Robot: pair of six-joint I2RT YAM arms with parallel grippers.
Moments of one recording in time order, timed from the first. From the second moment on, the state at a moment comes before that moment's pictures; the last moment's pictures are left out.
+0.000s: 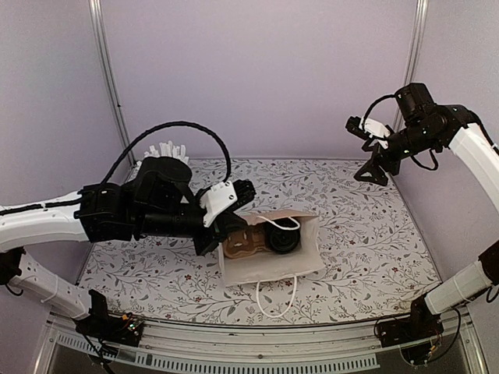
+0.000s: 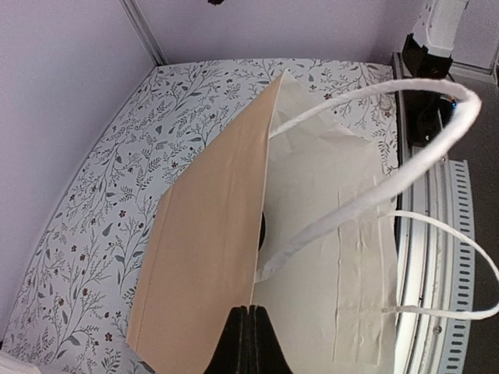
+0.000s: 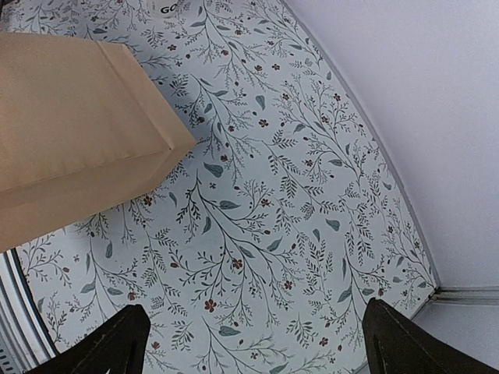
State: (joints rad) left arm -1.19 1.25 1.13 -0.40 -0.09 0.22; right arm 0.33 1.40 1.65 -1.12 -0.30 -0.77
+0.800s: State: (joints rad) left arm -1.04 1.38 1.22 -0.30 -0.20 0.22; right arm 0.33 1.44 1.68 -1.15 -0.33 -0.78
